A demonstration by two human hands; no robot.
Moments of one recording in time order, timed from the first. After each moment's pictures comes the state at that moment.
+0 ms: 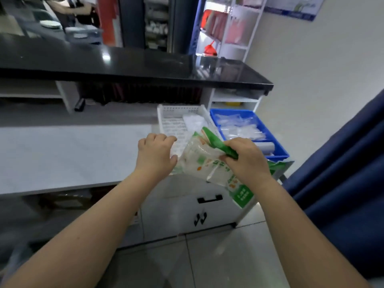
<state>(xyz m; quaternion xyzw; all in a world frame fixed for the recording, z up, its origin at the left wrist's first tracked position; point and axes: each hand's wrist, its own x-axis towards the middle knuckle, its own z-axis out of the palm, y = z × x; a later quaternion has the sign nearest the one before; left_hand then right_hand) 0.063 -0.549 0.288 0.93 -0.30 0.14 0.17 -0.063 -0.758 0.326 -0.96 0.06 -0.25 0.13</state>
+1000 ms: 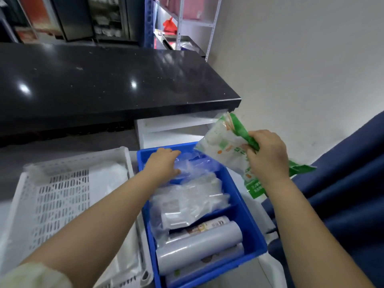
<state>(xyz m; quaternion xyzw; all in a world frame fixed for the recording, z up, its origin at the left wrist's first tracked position) 0.331 -0.999 0.212 0.90 -0.41 -0.09 0.10 0.140 -1.183 0.322 -0.92 0.23 -0.30 0.06</state>
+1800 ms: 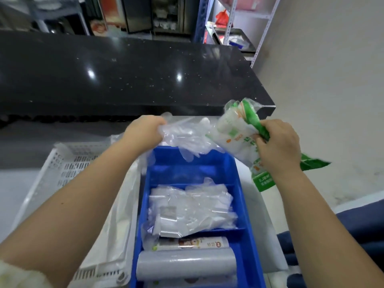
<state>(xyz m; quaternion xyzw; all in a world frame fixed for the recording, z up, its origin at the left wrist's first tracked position) 0.371 -0.972 0.298 0.96 -0.21 -0.03 0.20 0.220 -1.254 0.312 -0.94 0.13 -0.30 0.10</state>
